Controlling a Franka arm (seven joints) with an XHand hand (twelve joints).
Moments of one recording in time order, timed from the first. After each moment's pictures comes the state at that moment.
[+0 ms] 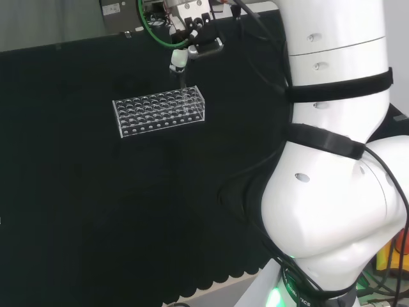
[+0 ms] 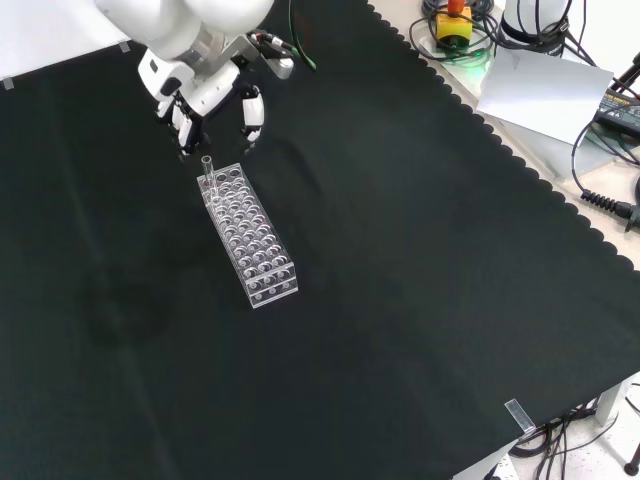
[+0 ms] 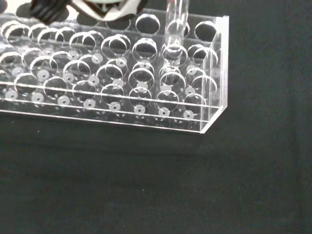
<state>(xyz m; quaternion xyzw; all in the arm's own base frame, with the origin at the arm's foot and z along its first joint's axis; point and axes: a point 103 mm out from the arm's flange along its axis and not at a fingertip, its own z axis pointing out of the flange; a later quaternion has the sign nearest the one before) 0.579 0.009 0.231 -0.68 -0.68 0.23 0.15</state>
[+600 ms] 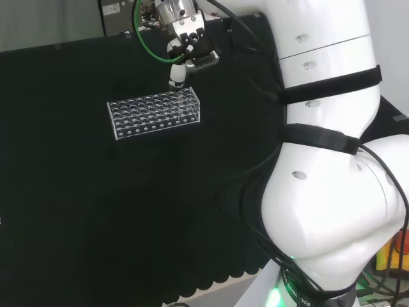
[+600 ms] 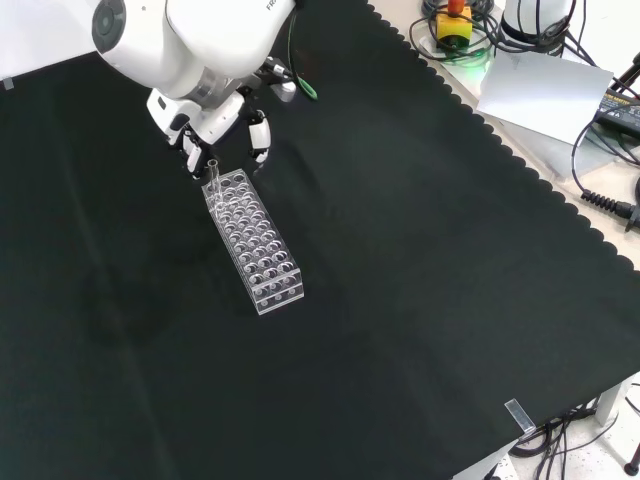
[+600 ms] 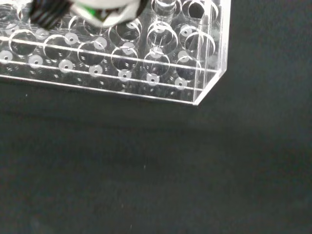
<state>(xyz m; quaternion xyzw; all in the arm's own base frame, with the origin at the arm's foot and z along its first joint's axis) 0.580 0.015 0.198 -0.67 -0.68 0.27 0.16</state>
